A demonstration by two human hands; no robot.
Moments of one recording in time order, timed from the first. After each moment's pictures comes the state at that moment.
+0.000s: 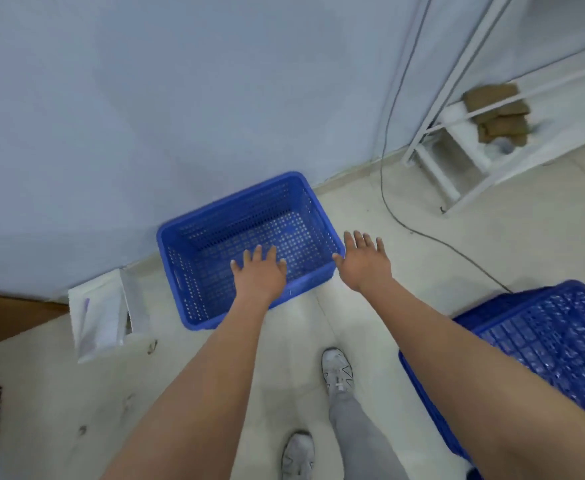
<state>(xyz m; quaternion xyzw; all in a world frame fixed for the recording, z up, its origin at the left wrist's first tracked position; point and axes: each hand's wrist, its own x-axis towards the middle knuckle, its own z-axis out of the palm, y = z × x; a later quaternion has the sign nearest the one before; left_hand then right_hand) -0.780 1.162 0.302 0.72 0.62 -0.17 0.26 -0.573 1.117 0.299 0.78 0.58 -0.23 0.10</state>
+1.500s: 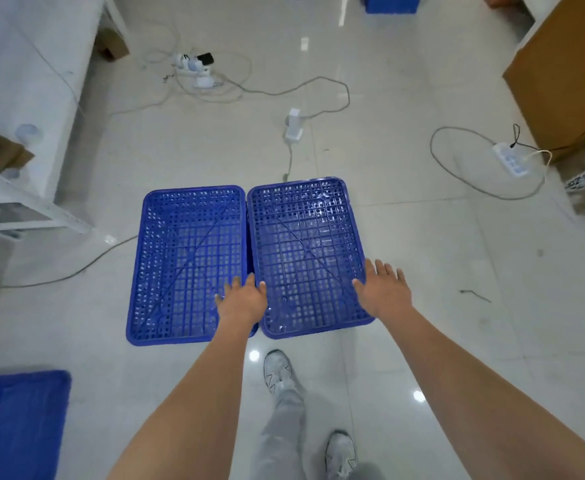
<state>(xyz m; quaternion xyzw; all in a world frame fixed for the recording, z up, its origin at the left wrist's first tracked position) -0.282 0.438 0.330 0.91 0.16 -0.36 0.14 -0.257 0.164 0.347 0.95 -0.04 -0.30 -0.02</state>
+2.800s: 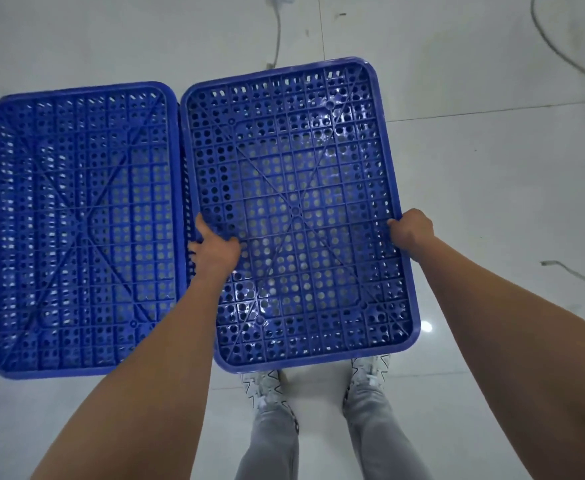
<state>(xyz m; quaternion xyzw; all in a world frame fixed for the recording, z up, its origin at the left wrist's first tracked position) -0.108 0.413 -0.049 0.80 0.45 -0.29 0.28 -0.054 0.082 -0.051 0.86 -0.29 -0.35 -0.23</state>
